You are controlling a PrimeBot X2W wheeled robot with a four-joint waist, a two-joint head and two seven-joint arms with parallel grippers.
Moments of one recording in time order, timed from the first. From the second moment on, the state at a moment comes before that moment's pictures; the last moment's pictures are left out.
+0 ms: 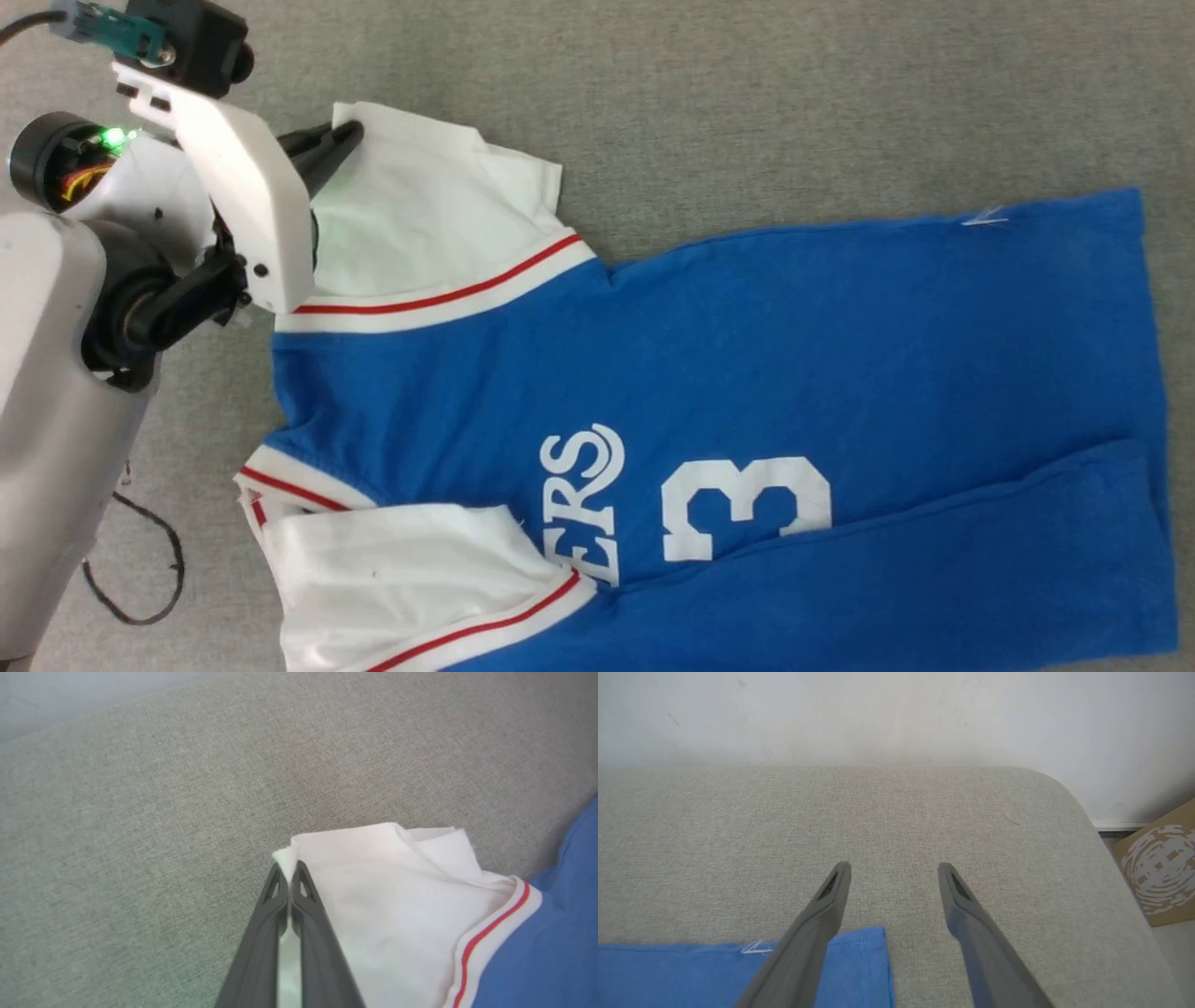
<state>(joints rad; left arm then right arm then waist) -0.83 0.64 -0.49 0.09 -0.83 -0.07 0.65 -0.37 -0.17 -0.28 -0.39 0.21 0.13 0.66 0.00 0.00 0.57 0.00</state>
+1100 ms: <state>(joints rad) -0.68 0.64 -0.40 -0.05 -0.83 -0.08 0.34 -0.32 -0.21 -0.27 -0.29 0.32 0.13 0.78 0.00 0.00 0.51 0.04</state>
